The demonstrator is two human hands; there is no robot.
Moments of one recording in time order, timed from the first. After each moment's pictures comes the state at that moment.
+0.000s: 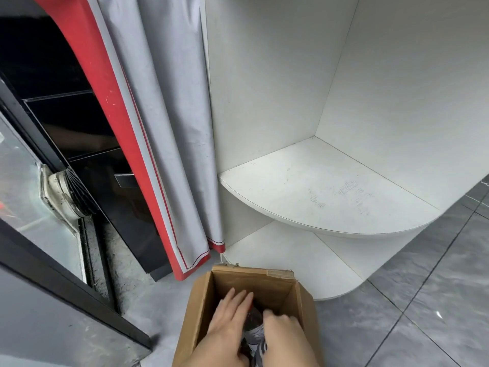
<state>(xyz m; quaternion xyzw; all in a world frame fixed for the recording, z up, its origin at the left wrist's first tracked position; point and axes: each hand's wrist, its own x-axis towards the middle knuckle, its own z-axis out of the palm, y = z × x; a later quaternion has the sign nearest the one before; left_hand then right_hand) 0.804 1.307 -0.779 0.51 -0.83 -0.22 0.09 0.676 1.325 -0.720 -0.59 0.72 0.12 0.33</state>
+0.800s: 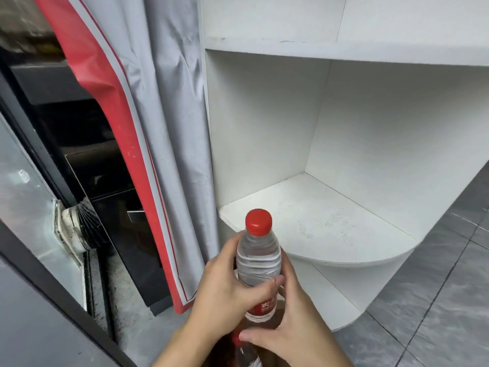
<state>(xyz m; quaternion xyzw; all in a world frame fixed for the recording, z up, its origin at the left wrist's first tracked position) 0.784 1.281 -0.596 0.44 -0.69 -0.36 0.45 0.646 1.329 -0.614 -0.63 0.57 -0.38 0.37</state>
